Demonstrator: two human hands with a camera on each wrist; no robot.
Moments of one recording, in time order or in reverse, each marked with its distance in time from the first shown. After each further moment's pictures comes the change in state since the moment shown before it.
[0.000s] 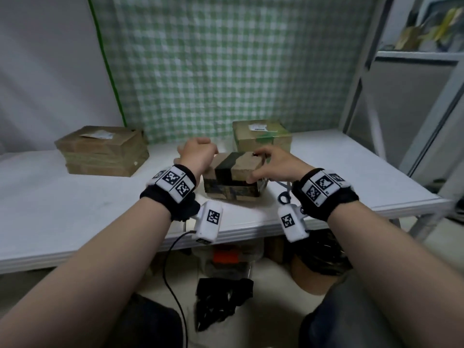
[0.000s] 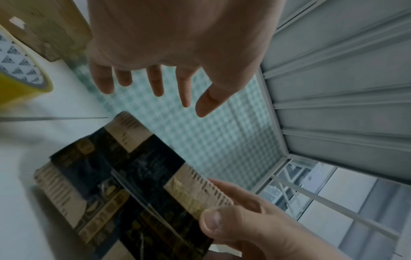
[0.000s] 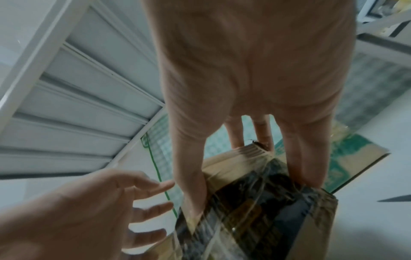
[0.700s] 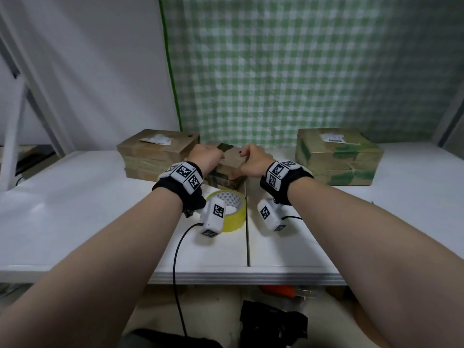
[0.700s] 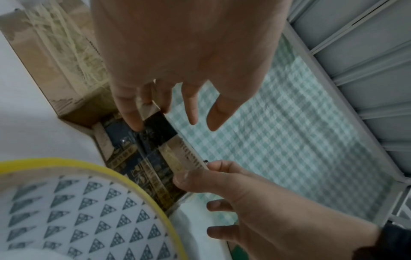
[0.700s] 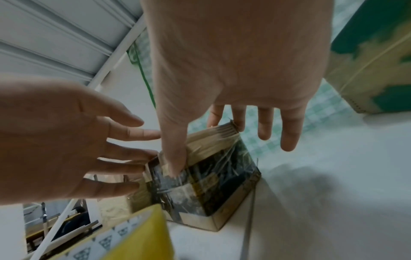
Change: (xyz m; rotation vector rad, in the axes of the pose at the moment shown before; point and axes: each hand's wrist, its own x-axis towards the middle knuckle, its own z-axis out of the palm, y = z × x) left_hand 0.103 -0.027 -0.105 0.126 0.100 -0.078; right_hand 0.176 -0.105 0.151 -0.067 -0.061 -0.036
